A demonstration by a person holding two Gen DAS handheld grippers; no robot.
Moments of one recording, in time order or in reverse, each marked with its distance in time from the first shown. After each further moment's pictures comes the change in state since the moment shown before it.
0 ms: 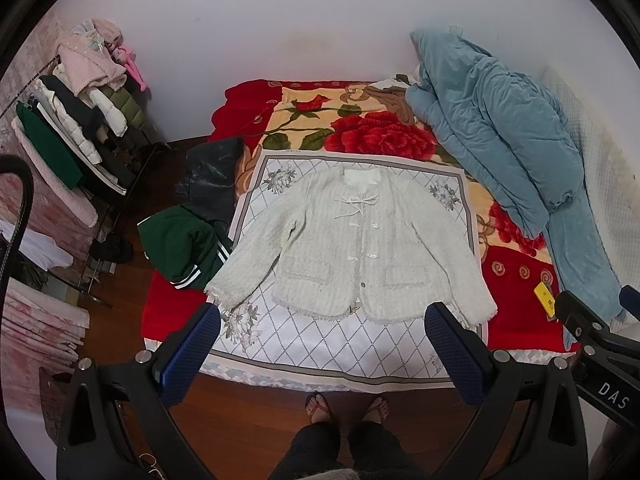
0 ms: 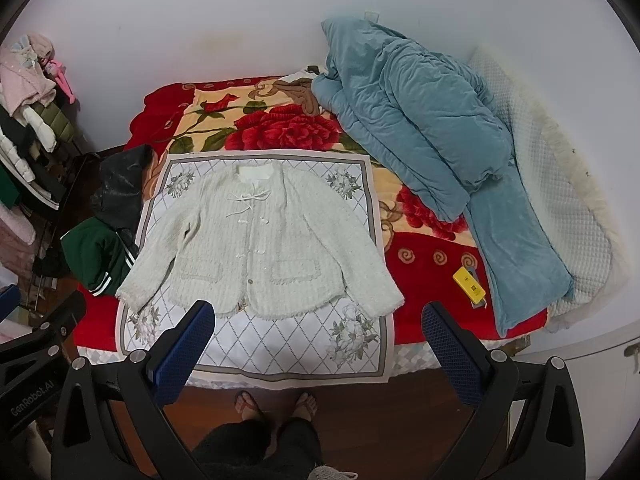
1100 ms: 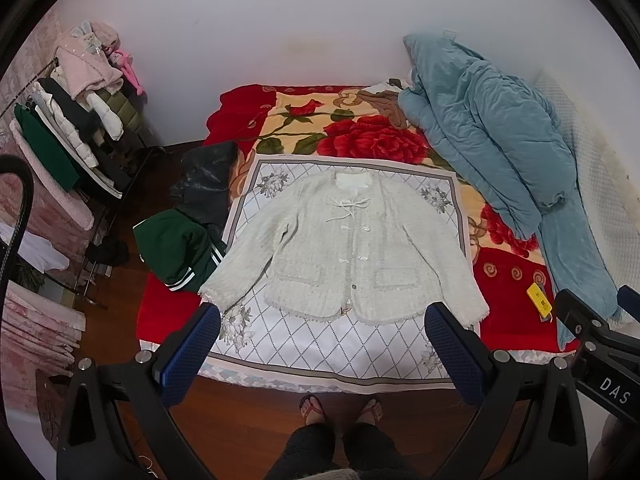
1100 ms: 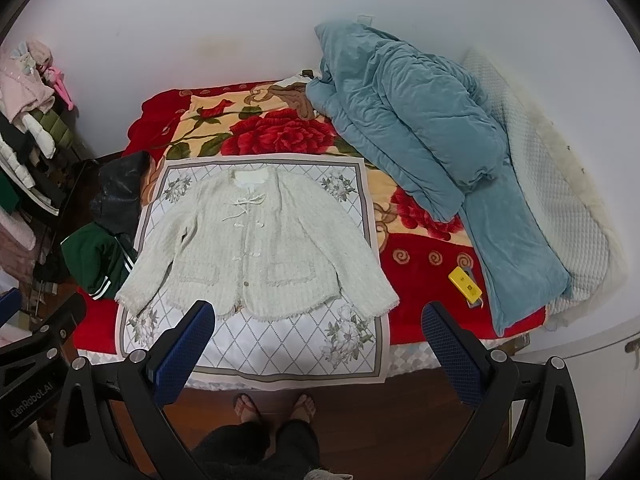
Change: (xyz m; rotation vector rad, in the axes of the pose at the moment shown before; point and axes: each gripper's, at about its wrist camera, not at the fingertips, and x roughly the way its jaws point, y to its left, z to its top) left arm -0.015 -0.008 -0.004 -0.004 -0.018 -0.019; right arm -0.016 -0.017 0.003 0.008 -0.012 -0.001
